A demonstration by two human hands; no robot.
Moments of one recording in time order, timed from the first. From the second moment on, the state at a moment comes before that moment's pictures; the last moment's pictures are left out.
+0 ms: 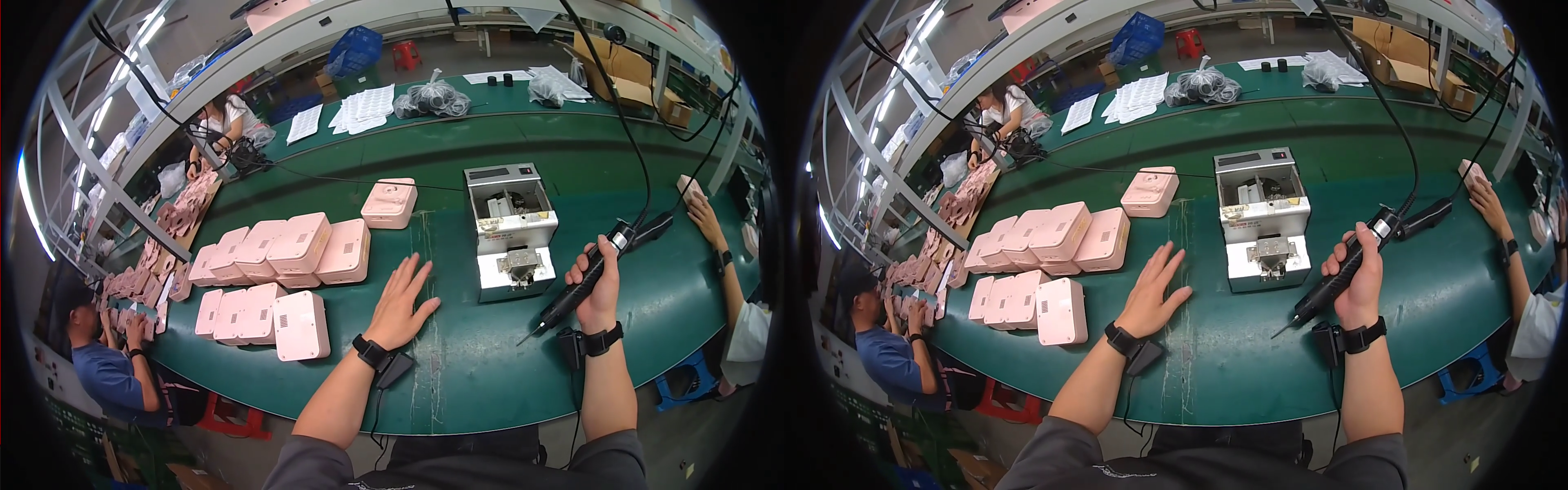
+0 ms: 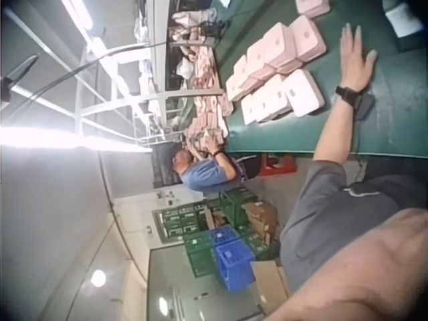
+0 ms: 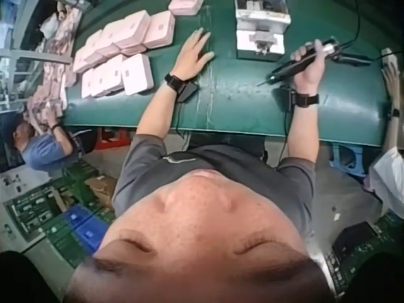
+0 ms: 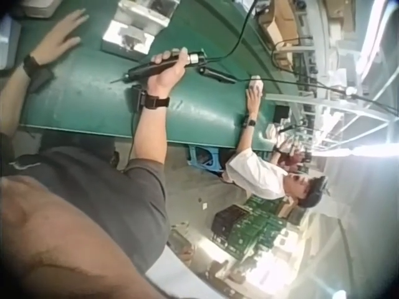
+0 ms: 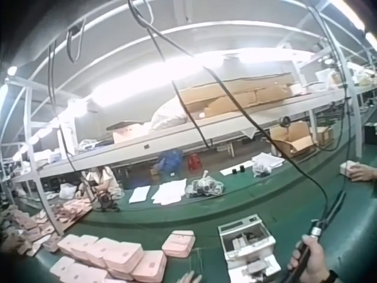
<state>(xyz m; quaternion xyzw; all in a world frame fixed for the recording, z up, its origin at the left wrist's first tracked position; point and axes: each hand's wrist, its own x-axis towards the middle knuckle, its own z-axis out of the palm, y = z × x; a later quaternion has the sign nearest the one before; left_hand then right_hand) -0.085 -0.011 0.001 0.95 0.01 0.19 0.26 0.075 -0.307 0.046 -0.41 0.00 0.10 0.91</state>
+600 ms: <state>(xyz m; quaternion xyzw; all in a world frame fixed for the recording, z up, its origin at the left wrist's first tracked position) 0.028 0.033 -0.023 0.95 0.17 0.22 0.13 0.073 -0.309 0.048 -0.40 0.01 0.12 0.91</state>
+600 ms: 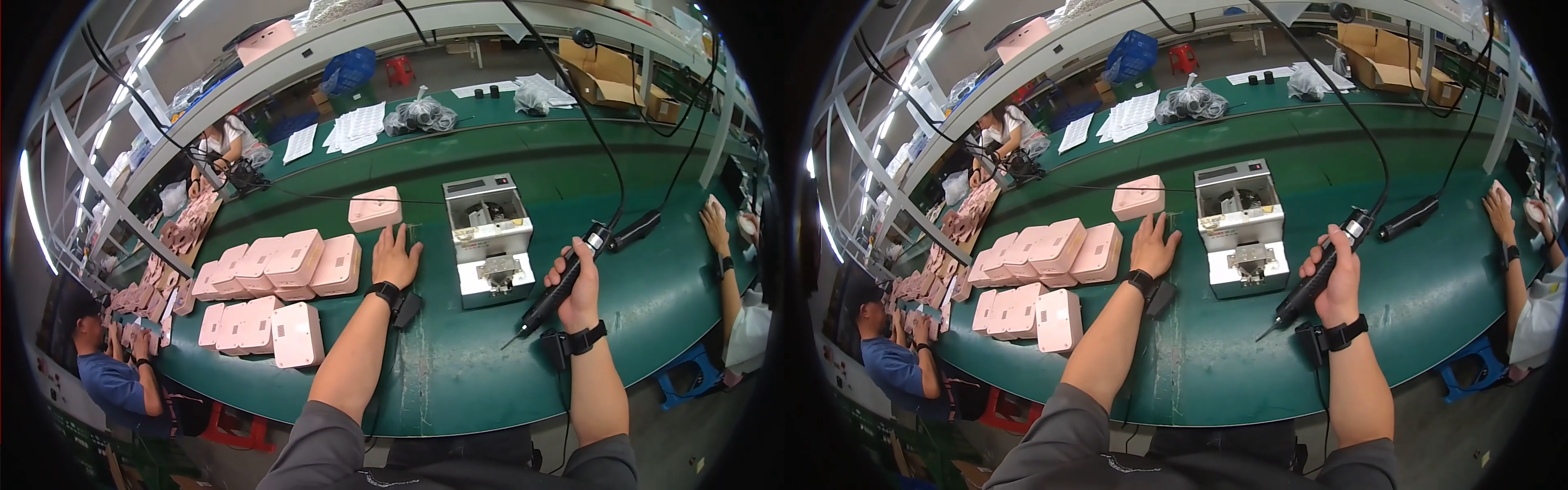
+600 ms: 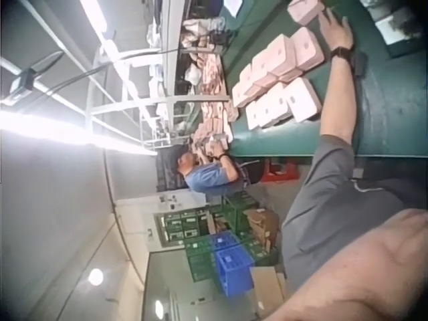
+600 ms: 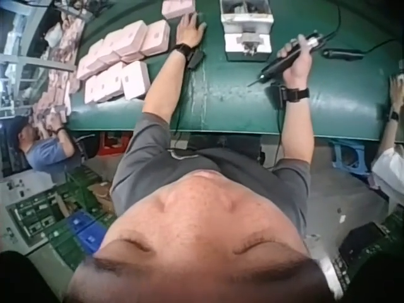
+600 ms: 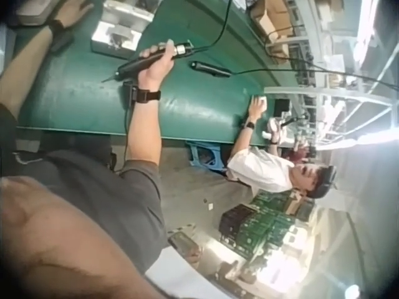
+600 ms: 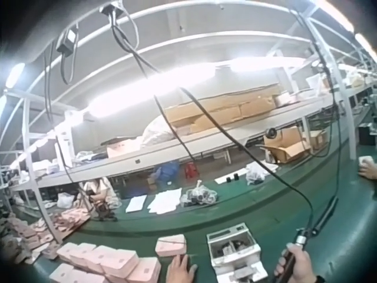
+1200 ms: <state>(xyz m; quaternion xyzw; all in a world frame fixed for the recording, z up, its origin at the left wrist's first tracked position) -0.224 -0.009 0.038 0.92 0.25 0.31 -0.02 0.083 -0.314 0.043 -0.38 0.01 0.13 0.91</state>
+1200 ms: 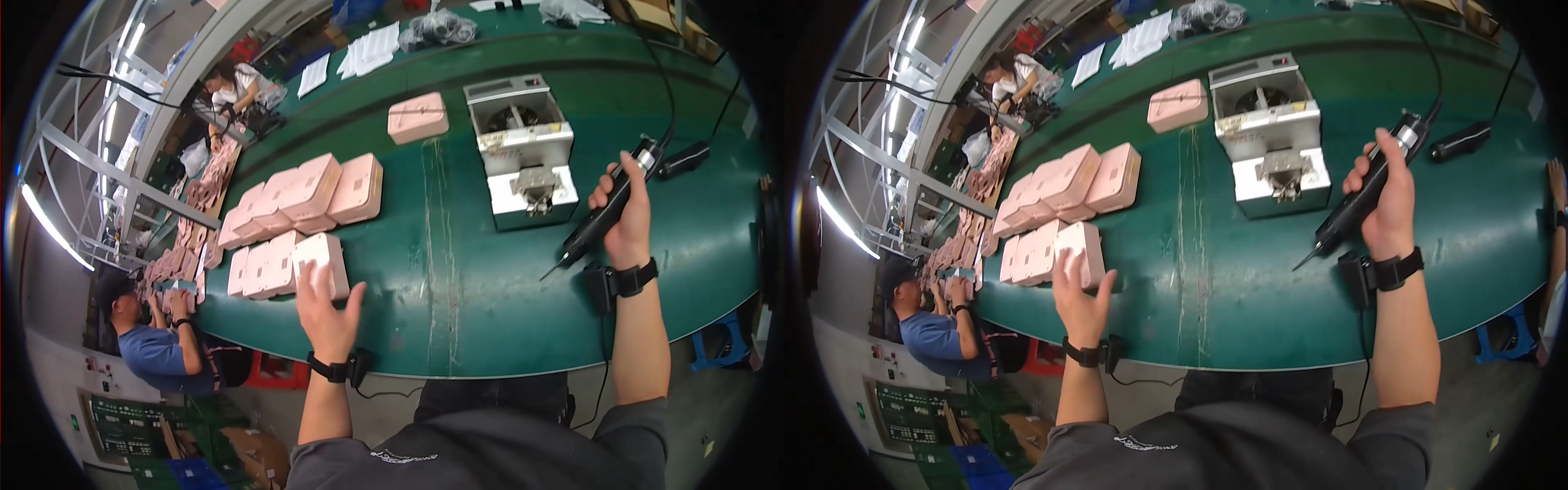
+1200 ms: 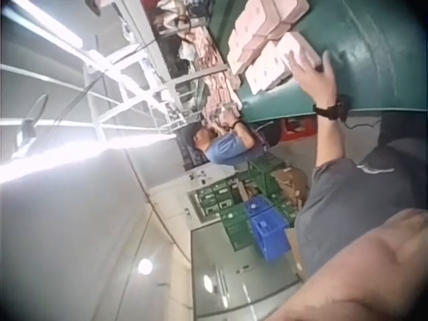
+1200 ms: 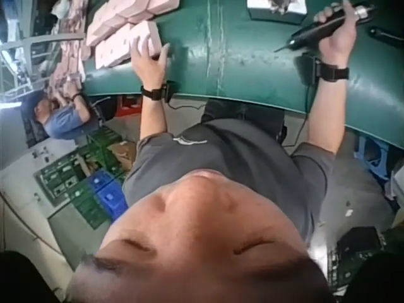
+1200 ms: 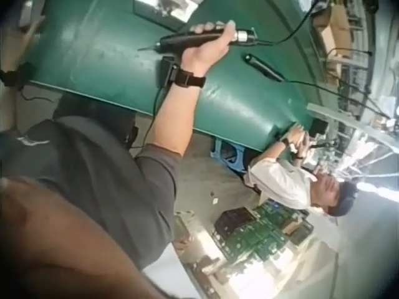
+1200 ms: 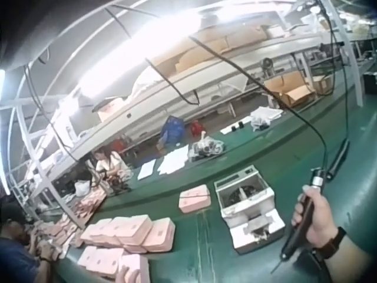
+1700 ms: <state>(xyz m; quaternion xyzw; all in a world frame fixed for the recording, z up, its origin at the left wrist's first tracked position) -0.206 -0.043 0.043 0.96 -0.07 0.12 0.24 0.025 -0.317 0.096 -0.53 -0.21 -0.05 0.82</state>
